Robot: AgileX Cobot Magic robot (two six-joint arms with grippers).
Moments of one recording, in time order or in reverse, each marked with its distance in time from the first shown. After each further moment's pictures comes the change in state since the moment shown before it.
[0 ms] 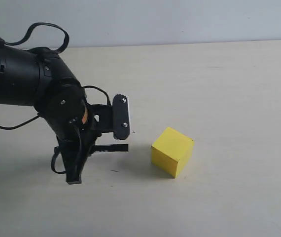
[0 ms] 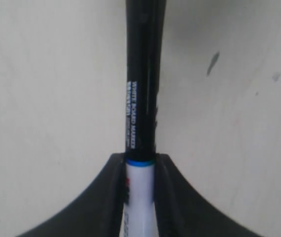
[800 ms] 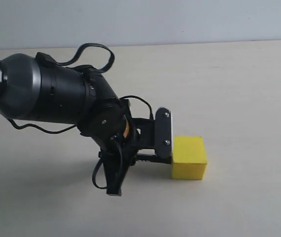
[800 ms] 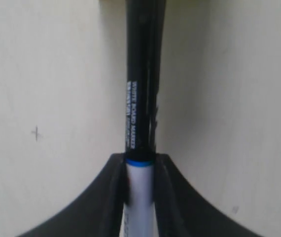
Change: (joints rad) left arm -0.135 0.101 -0.090 -0.048 -0.117 0.060; right arm 0.006 0.000 0.000 0.000 0.000 0.000
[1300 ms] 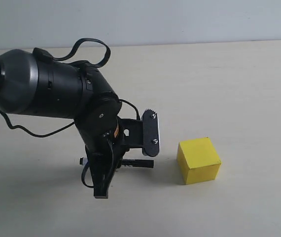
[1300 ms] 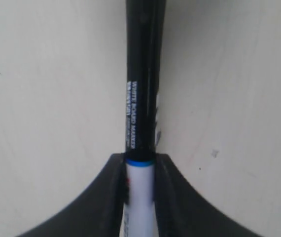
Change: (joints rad) left arm 0.016 0.000 -0.008 -0.013 0.158 -0.047; right arm 0.000 0.000 0.000 0.000 0.000 0.000
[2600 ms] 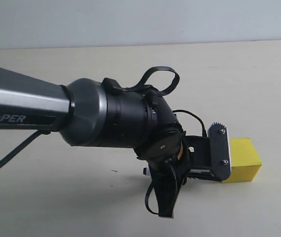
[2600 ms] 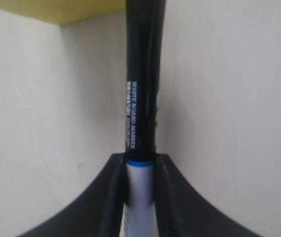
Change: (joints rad) left arm -0.200 0.116 -0.176 -0.054 -0.155 -0.039; right arm 0.000 0.000 0.000 0.000 0.000 0.000
